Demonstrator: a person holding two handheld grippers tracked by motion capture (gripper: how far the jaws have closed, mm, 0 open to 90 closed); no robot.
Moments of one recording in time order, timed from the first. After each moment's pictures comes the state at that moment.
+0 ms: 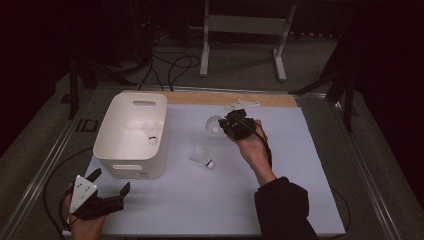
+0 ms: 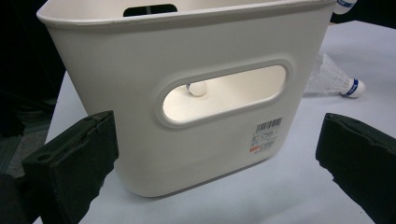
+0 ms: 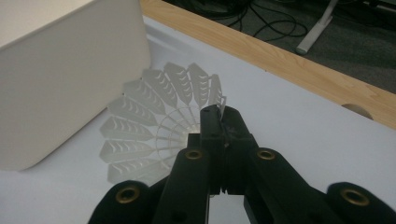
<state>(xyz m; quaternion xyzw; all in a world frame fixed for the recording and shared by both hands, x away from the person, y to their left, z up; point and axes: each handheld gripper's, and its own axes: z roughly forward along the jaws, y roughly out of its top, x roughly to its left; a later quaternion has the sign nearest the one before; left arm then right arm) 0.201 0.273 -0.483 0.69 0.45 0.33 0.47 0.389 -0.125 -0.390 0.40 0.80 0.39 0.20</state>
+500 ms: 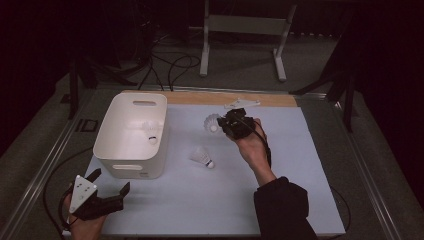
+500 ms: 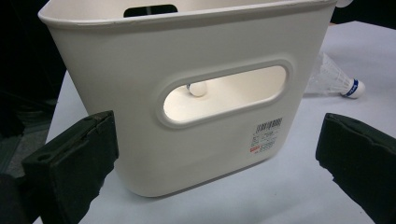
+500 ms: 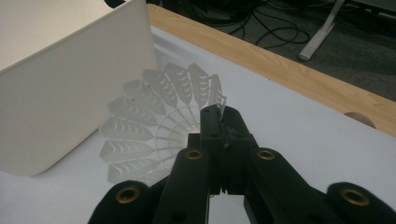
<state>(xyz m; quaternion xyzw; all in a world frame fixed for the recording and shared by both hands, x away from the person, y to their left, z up) 0.201 0.273 -0.483 0.69 0.45 0.33 0.47 0.386 -0.122 -0.383 0.40 0.80 0.40 0.20</state>
